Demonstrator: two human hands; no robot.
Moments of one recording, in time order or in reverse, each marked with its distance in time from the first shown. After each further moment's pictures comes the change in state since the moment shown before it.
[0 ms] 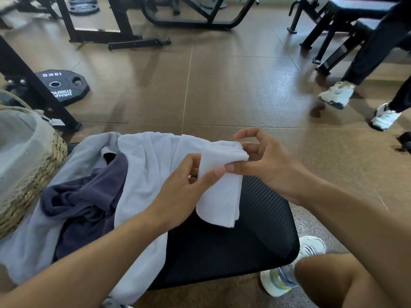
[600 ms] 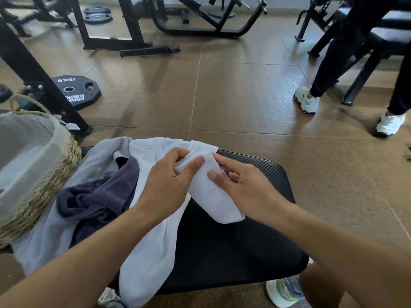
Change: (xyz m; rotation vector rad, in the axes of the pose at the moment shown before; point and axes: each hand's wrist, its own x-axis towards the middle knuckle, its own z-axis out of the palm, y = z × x) left_hand 0.008 -0.001 -0.033 0.173 0.279 0.044; right_hand 0.004 0.015 0.053 -0.390 -0.013 -0.037
